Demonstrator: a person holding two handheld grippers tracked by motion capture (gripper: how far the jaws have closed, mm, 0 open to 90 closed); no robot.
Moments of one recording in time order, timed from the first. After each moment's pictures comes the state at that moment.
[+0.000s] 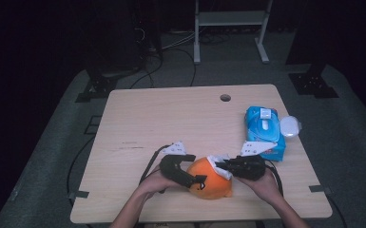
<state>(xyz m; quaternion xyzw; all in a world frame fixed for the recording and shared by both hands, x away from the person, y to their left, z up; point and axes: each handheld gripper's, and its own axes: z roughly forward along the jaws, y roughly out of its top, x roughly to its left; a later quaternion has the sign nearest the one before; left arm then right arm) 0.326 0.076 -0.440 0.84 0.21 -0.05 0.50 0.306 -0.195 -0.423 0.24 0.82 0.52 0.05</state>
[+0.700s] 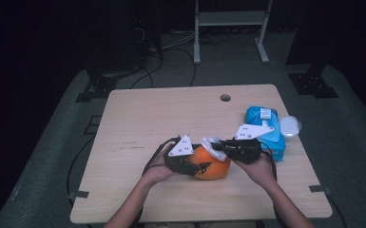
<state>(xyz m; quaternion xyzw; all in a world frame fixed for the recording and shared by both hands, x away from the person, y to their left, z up) 0.338 0.070 -0.422 0.86 0.10 0.12 0.49 0.335 -0.178 -0.385 0.23 0.81 0.52 0.13</state>
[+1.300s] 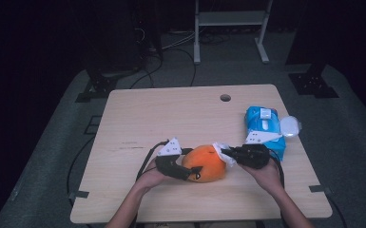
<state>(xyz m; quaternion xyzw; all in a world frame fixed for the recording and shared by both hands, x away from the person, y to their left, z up) 0.337 0.093 -0.436 0.84 0.16 0.07 0.52 0.333 -0.208 -0.414 0.28 0.80 0.52 0.10</state>
